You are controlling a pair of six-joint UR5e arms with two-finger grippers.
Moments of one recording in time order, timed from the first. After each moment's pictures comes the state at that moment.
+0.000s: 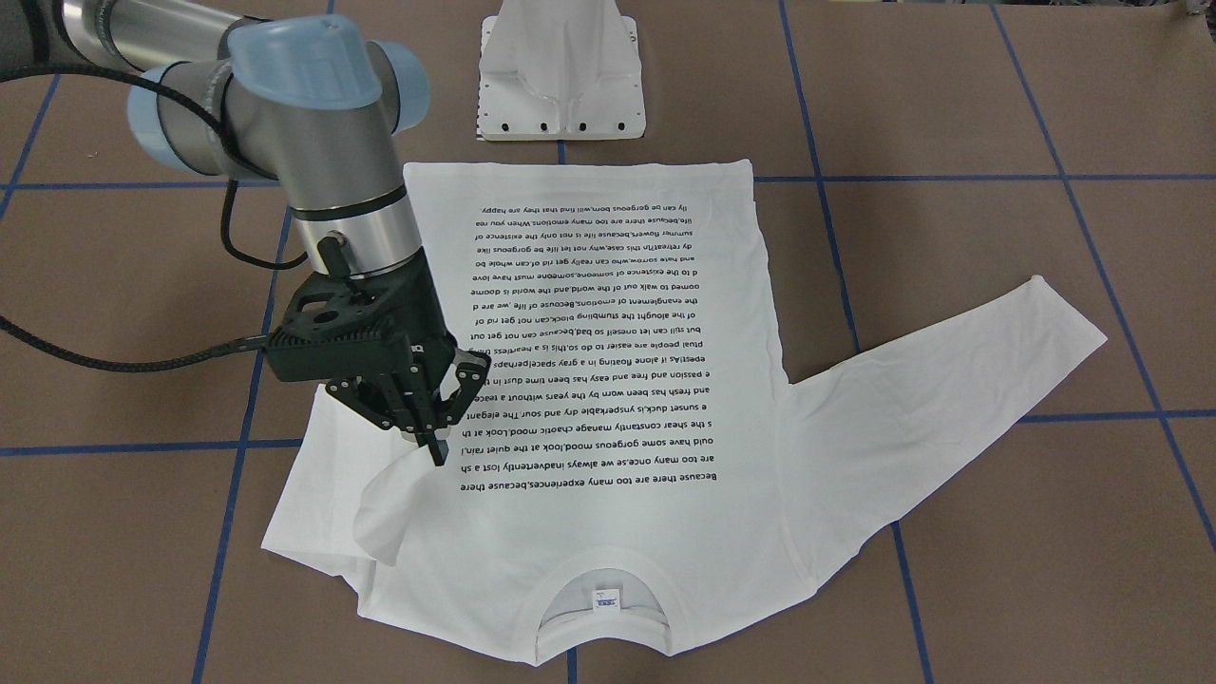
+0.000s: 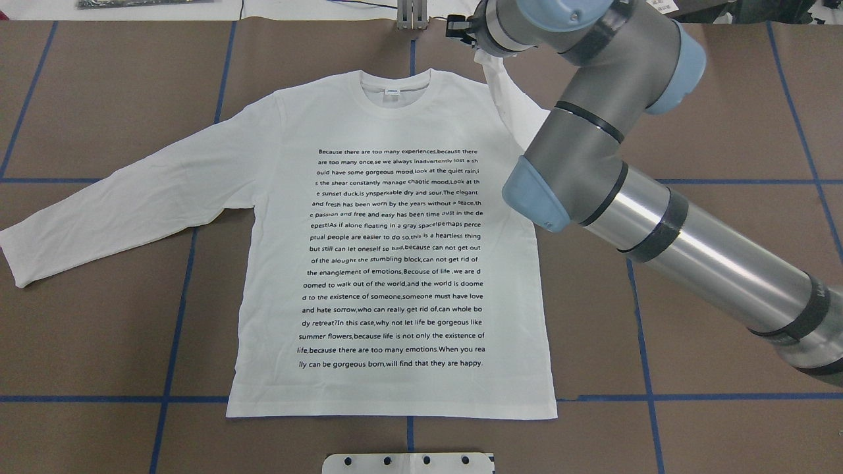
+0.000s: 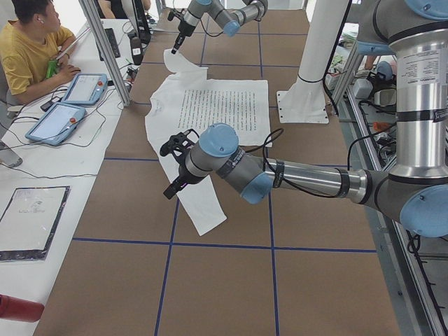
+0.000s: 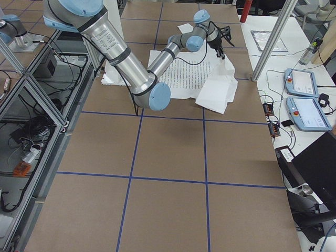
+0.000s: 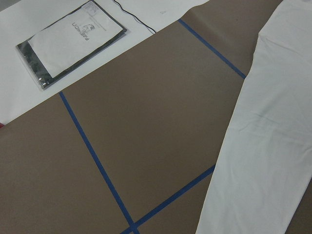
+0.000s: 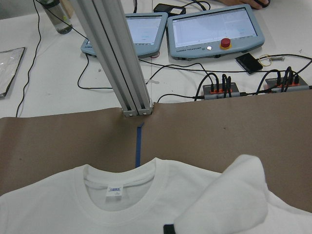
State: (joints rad) left arm -1.58 -1.46 -1.81 -2.17 -2.38 0.08; right arm 0.77 -0.72 1.57 -1.38 1.60 1.15
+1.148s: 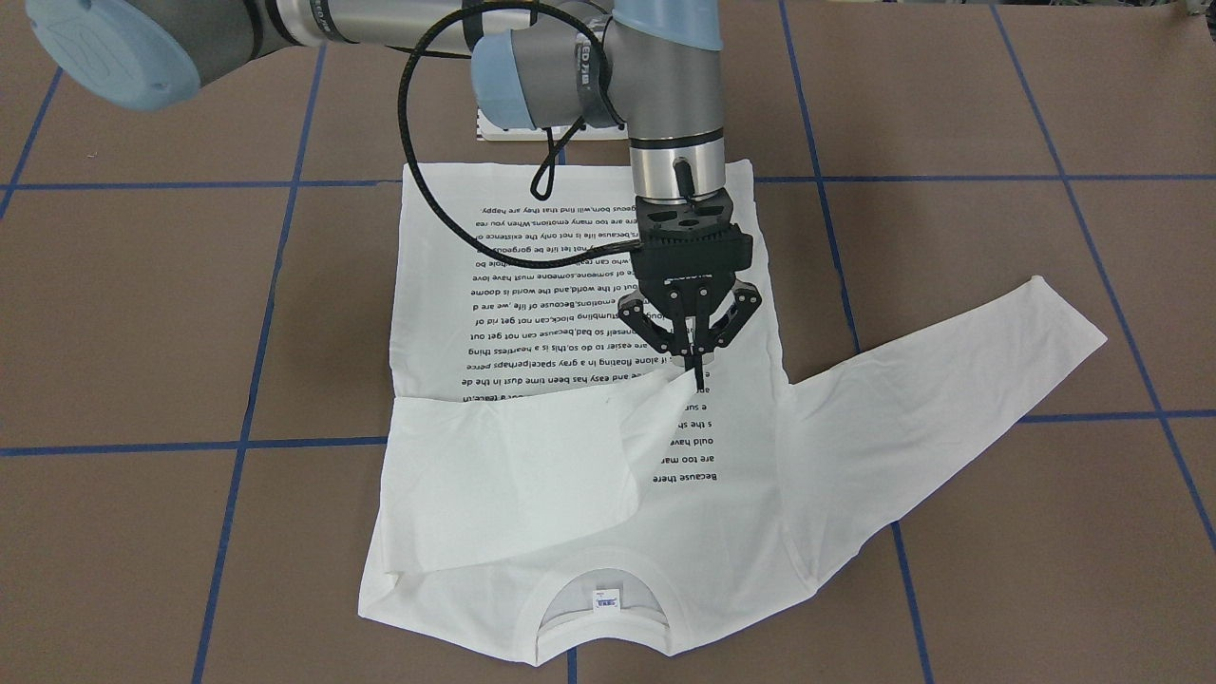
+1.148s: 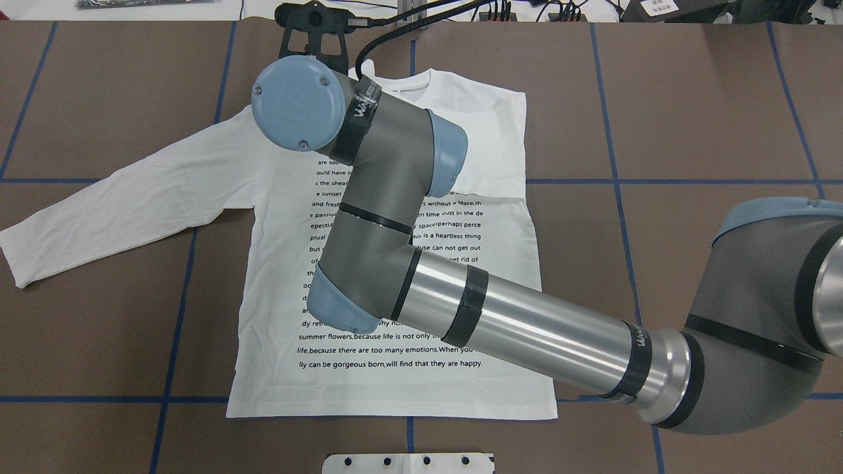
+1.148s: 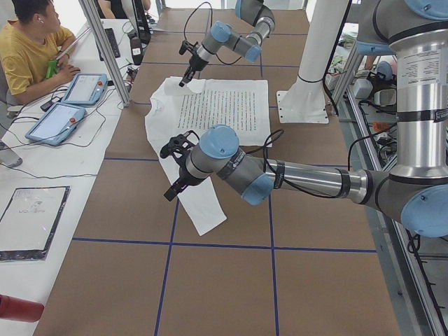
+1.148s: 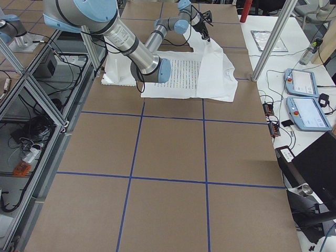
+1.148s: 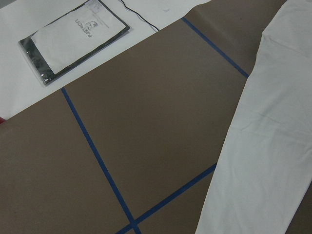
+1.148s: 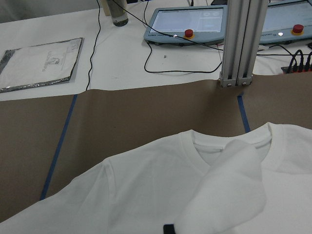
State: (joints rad) left arm -1.58 -1.45 -1.81 -2.17 -2.38 0.08; right arm 0.50 -0.42 1.25 -1.34 1.31 1.25
